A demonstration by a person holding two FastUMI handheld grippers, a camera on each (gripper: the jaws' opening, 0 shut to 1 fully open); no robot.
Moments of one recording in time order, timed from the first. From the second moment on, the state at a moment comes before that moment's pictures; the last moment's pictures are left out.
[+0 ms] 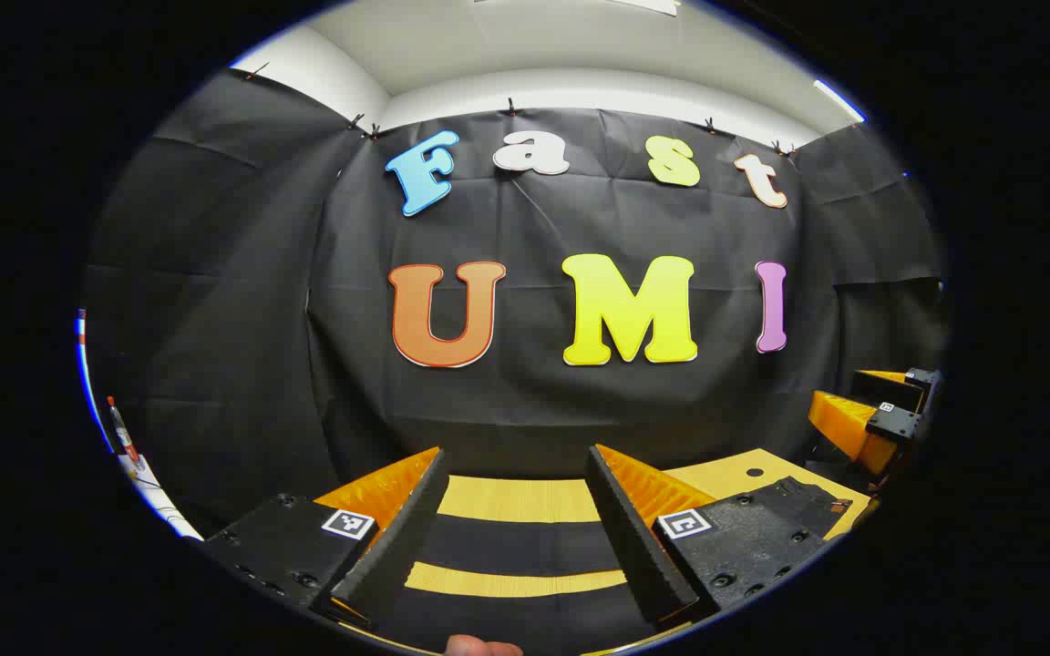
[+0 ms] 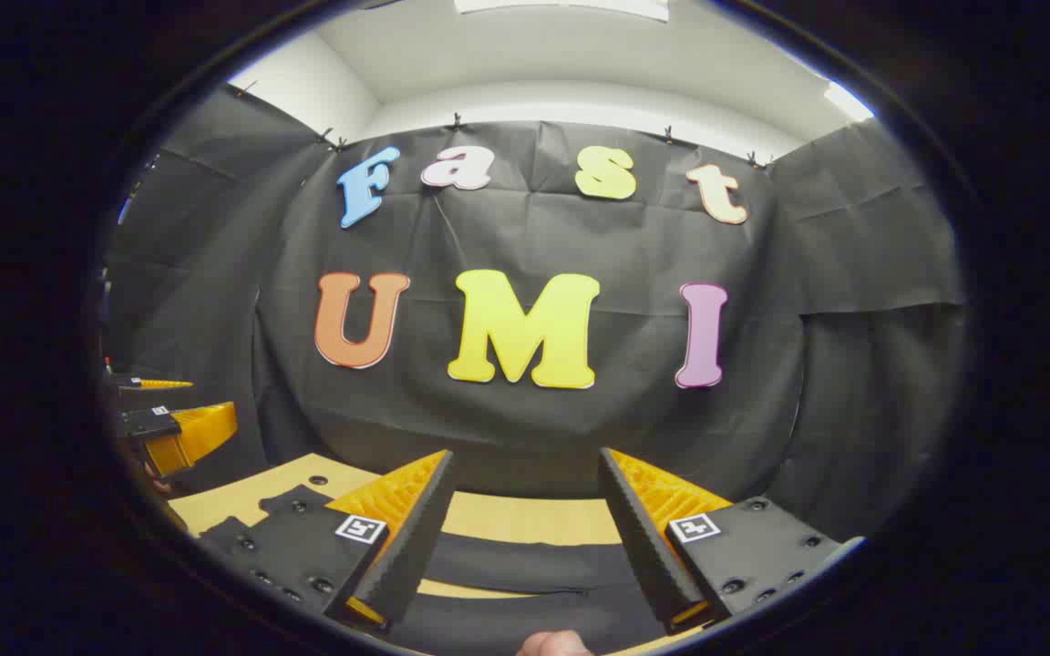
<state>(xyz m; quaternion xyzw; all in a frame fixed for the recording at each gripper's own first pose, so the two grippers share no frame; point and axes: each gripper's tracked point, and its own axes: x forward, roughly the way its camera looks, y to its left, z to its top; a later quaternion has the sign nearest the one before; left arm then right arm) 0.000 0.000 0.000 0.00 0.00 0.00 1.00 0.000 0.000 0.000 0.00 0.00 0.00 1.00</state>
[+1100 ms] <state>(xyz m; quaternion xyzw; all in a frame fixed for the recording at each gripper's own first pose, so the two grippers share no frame) 0.009 -0.001 -0.004 0.00 0.01 0.00 1.00 0.012 -0.013 -0.004 0.00 0.00 -0.01 1.00</state>
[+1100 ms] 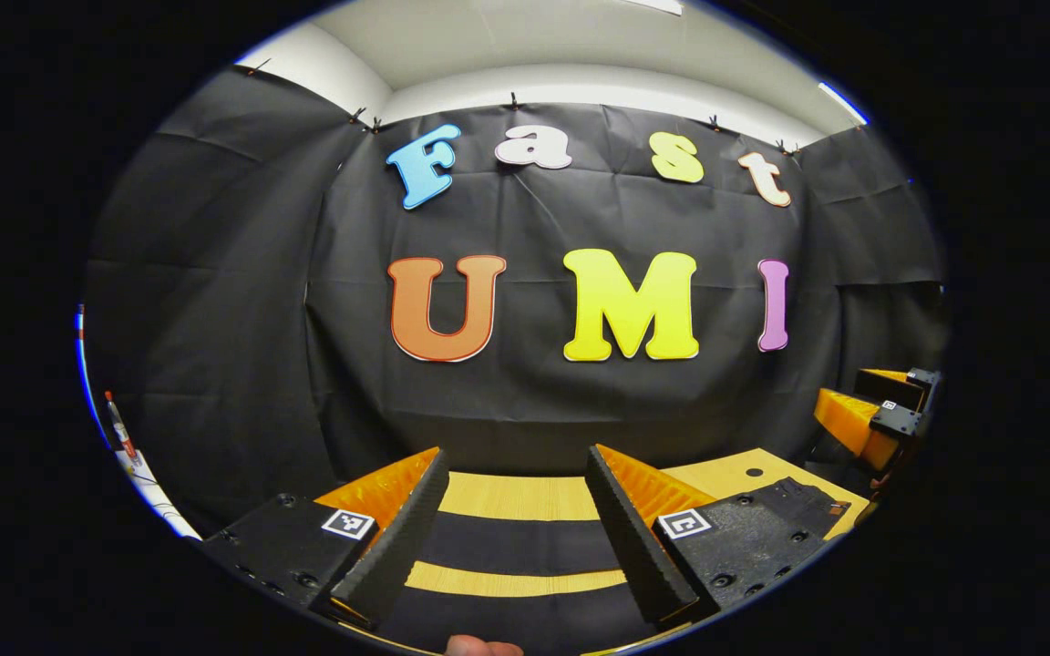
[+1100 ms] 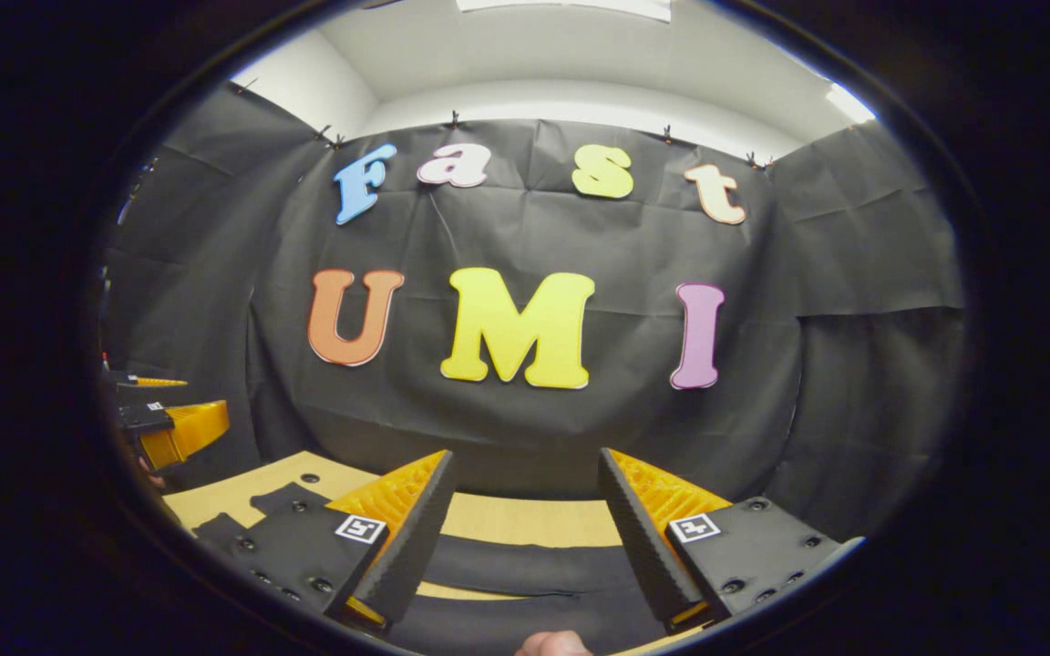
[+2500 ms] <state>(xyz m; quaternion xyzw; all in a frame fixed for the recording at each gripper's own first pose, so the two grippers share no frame) -0.114 0.133 -0.277 -0.56 0.31 0.23 0.73 -0.078 -0.253 -0.266 0.29 0.36 -0.14 0.88</state>
